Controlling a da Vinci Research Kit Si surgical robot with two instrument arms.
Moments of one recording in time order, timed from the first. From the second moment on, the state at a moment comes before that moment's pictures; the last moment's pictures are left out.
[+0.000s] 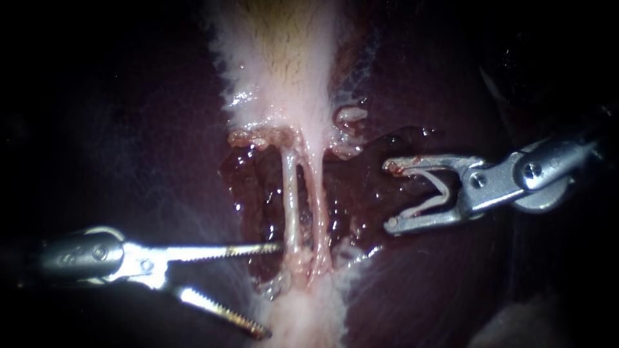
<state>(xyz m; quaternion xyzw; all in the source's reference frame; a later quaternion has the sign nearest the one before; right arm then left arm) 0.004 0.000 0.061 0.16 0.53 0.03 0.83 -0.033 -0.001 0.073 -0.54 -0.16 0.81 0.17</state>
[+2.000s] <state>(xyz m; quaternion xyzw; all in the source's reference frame) 0.004 0.000 0.061 0.16 0.53 0.03 0.83 -0.027 0.015 0.076 -0.51 -0.07 0.83 0.22</state>
